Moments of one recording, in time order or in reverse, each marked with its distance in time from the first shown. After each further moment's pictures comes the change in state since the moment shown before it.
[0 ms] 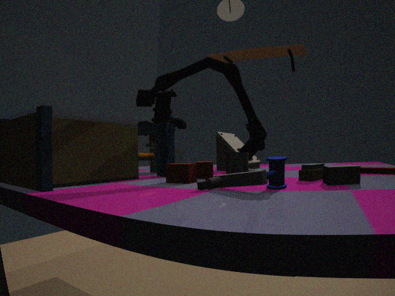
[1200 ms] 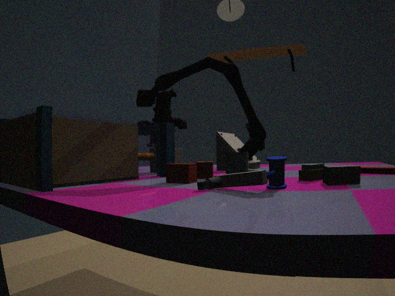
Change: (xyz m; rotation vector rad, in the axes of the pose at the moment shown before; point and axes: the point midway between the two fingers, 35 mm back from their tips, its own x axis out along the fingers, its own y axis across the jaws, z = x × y) arm 0.000 -0.002 0.000 -0.057 0.005 -0.008
